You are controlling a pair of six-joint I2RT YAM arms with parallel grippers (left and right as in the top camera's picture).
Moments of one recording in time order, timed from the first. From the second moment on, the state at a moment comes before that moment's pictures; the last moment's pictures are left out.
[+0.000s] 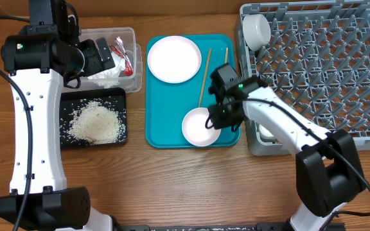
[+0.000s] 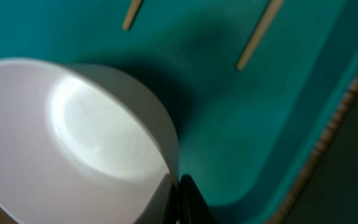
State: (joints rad) left arm 0.07 1.71 1.94 -1.31 0.06 -0.31; right arm 0.49 1.86 1.39 -0.94 -0.09 0.20
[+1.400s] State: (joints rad) left arm 0.07 1.71 1.94 -1.31 0.06 -0.31; right arm 0.30 1.97 1.73 -0.78 1.20 0.26
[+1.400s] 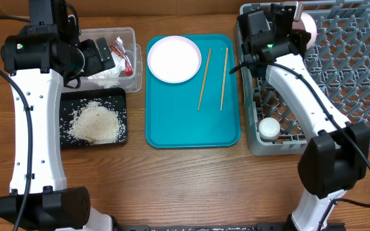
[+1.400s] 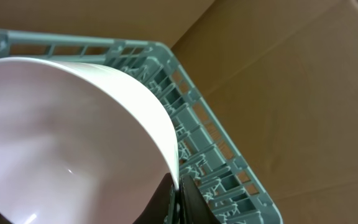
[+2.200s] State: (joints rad) left arm 0.07 1.71 1.94 -1.31 0.06 -0.31; right arm 0.33 2.08 1.73 -0.93 1.11 0.25
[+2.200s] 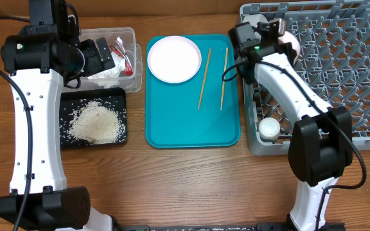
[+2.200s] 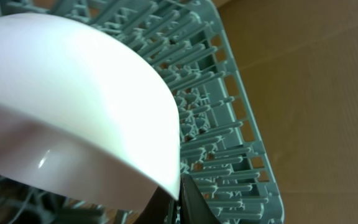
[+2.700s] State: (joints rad) left arm 0.07 1.71 1.94 -1.31 0.06 -0.31; right arm 0.37 2.08 1.73 -0.97 1.06 0.25
